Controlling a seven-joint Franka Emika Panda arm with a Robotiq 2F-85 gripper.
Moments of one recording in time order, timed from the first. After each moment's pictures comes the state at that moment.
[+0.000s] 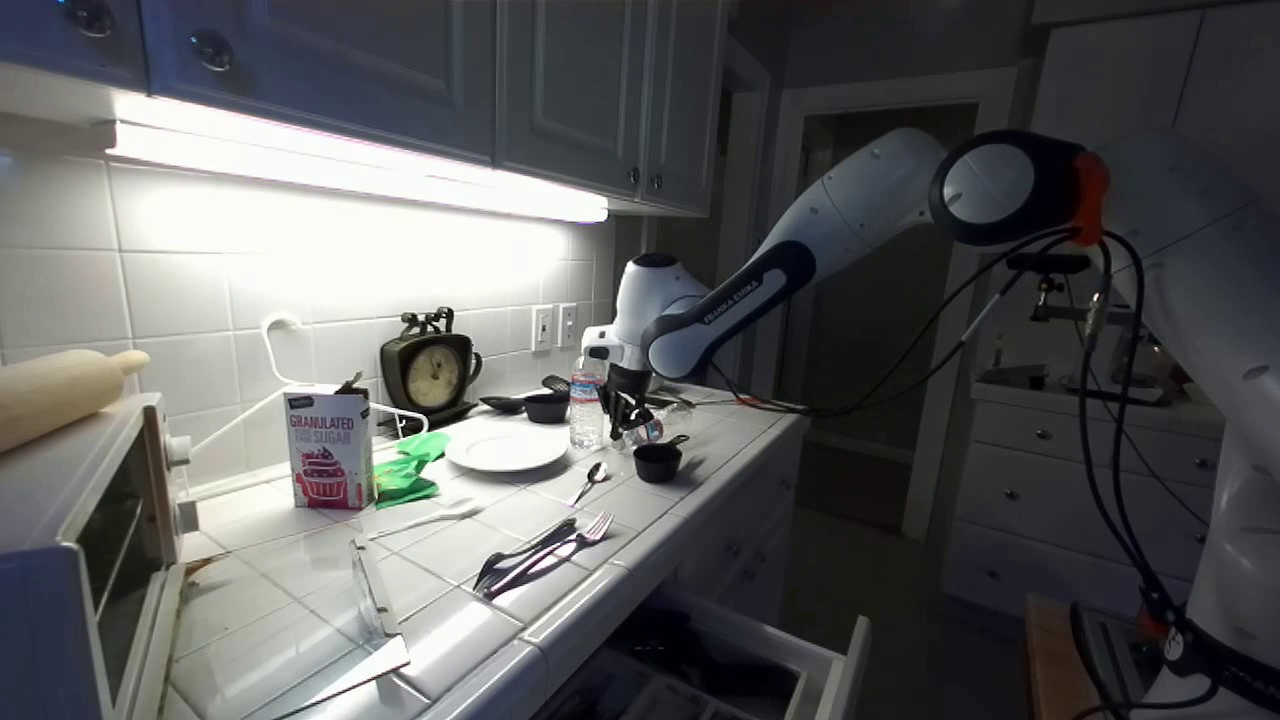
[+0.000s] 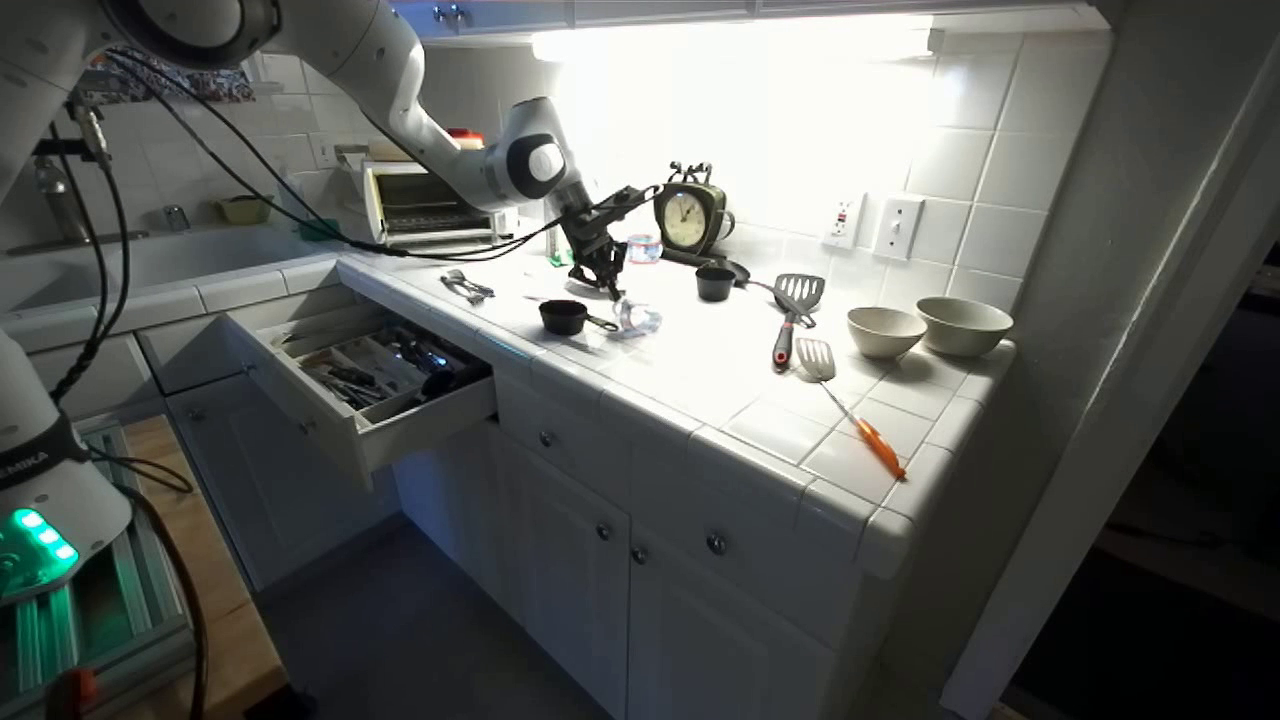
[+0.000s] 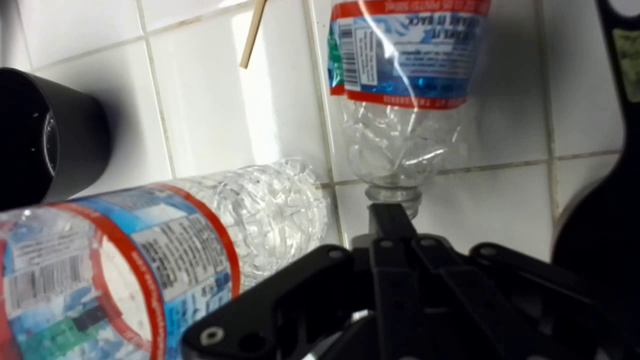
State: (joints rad) arm -0.10 0.70 0.01 -1.53 -0.42 2.55 -1.20
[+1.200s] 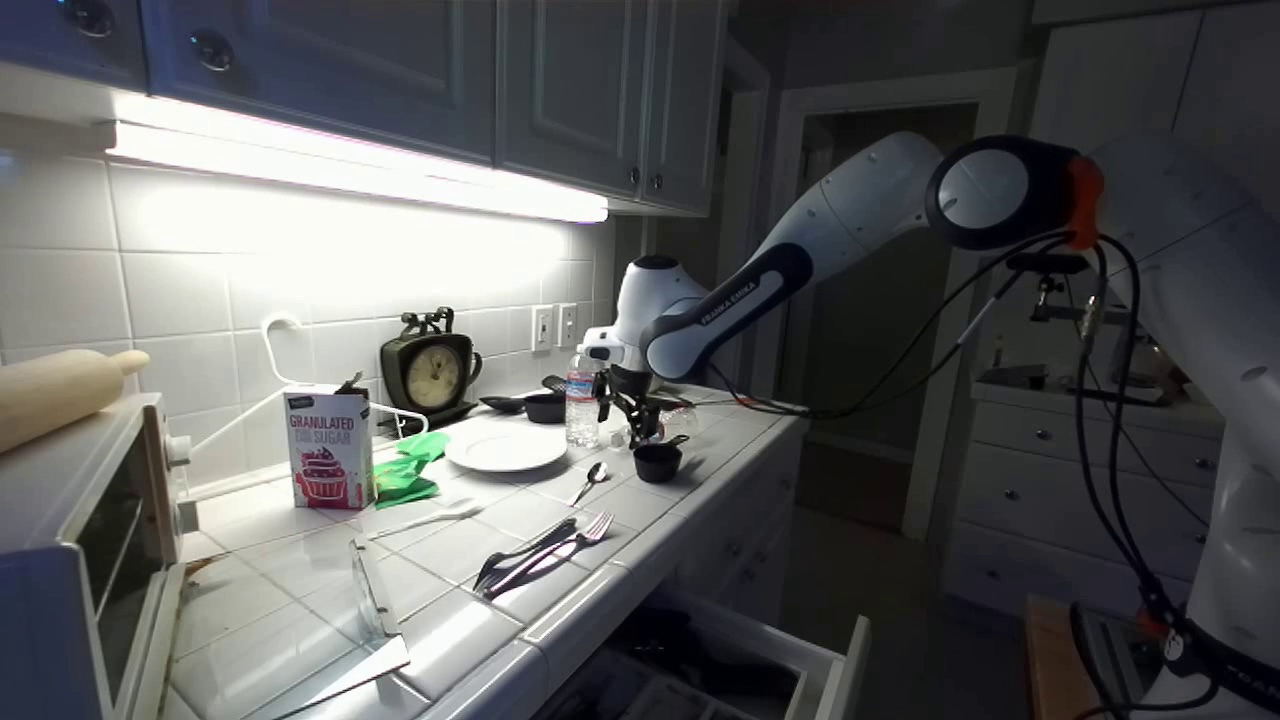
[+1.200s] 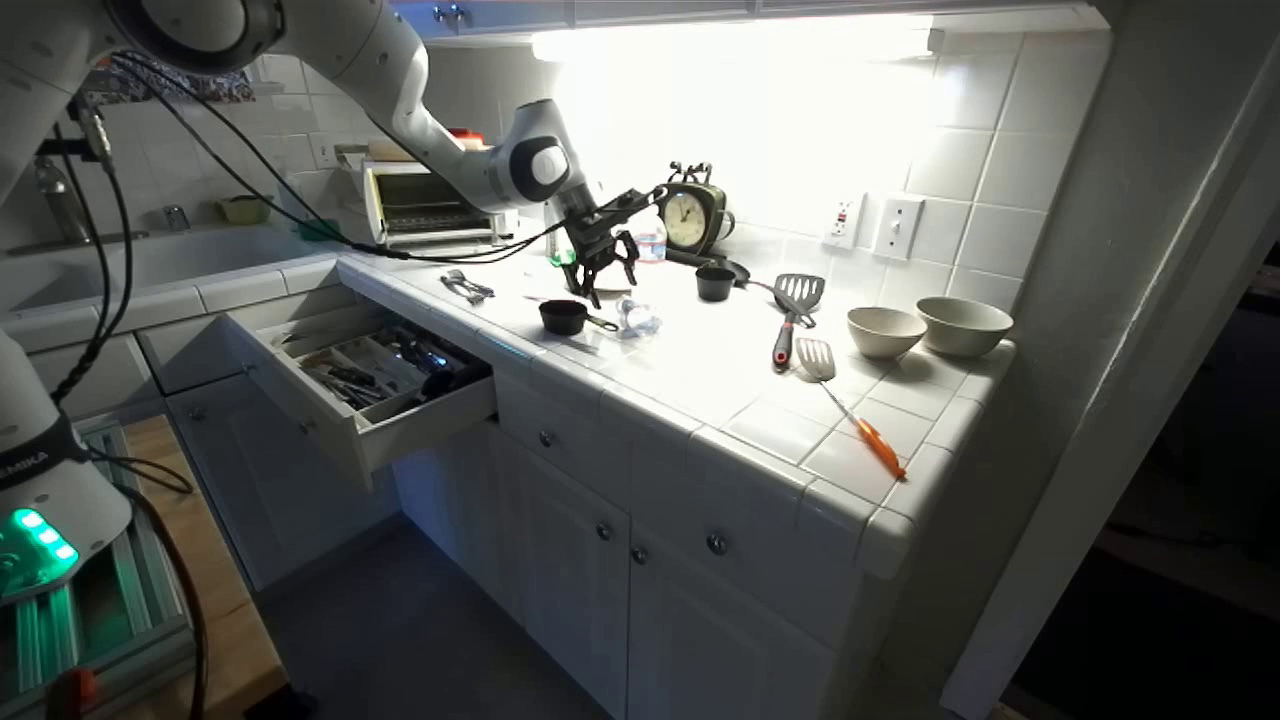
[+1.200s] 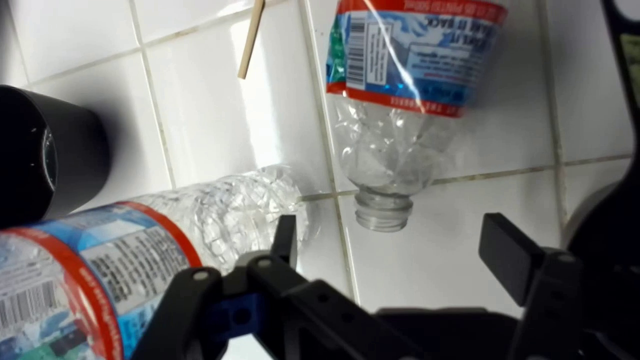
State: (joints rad) arm -0.10 0.72 0.01 -1.51 -0.39 2.55 -1.20
